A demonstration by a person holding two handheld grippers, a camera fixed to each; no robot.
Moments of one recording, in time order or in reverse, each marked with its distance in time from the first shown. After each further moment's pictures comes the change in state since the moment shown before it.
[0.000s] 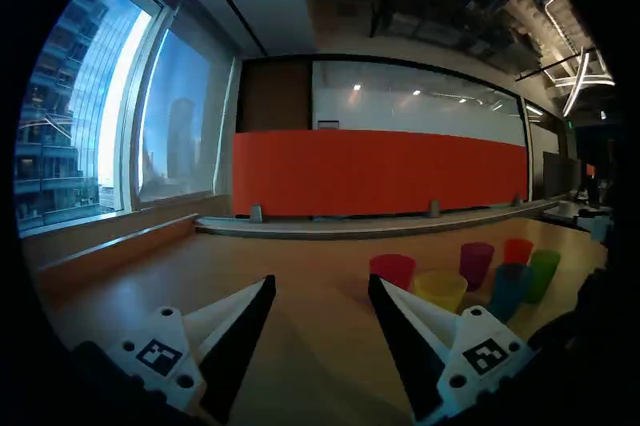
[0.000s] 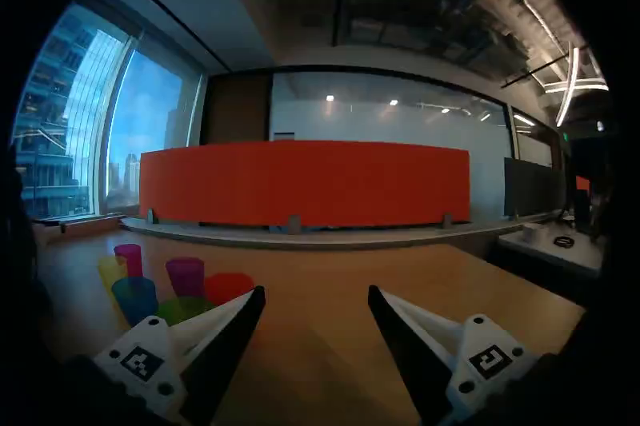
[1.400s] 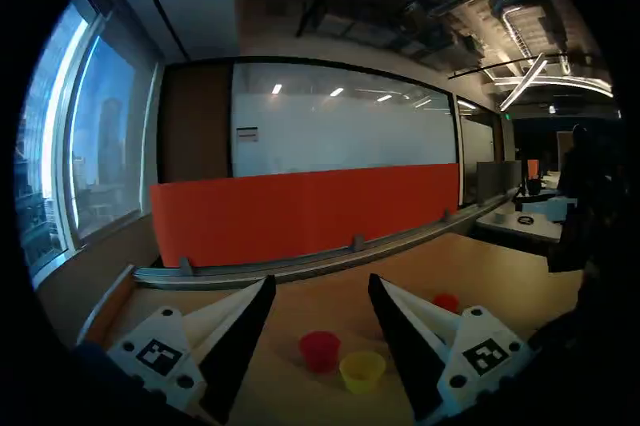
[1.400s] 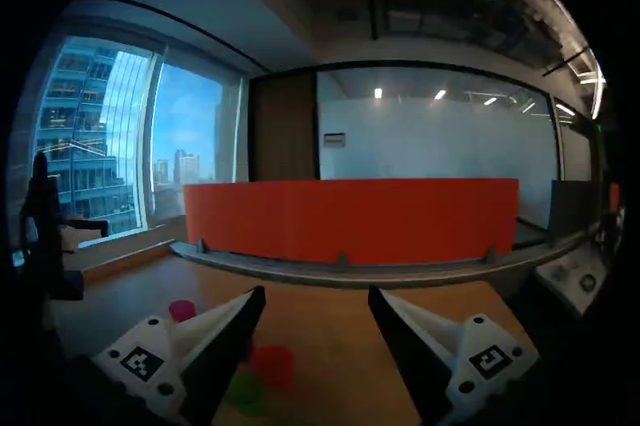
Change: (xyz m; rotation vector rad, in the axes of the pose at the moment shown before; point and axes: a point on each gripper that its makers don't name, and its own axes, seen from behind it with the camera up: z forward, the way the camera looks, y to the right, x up) left arm 0.179 0.084 0.019 -0.366 -0.044 0.063; right arm 0.175 -0.020 0.010 0.276 -0.062 0.021
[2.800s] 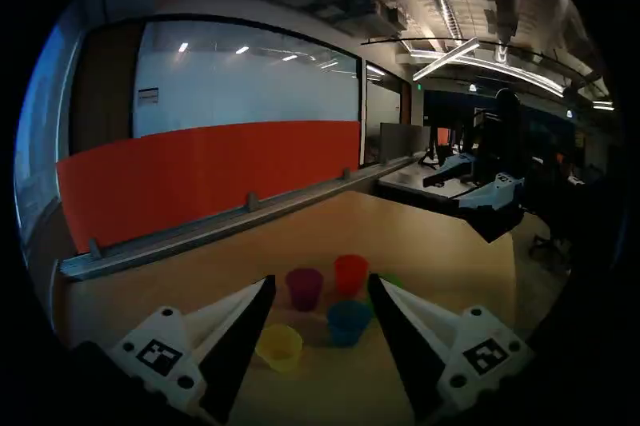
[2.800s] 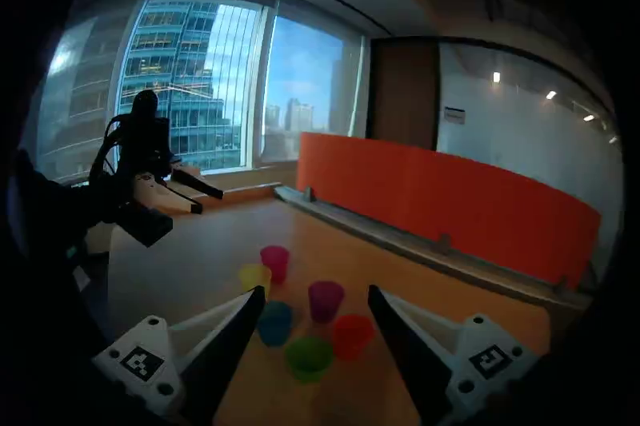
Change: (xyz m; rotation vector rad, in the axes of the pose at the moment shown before) left arm -0.049 0.092 0.006 -0.462 -0.186 0.019; right arm -0.047 -0.096 -0.022 0.474 -0.202 -0.200
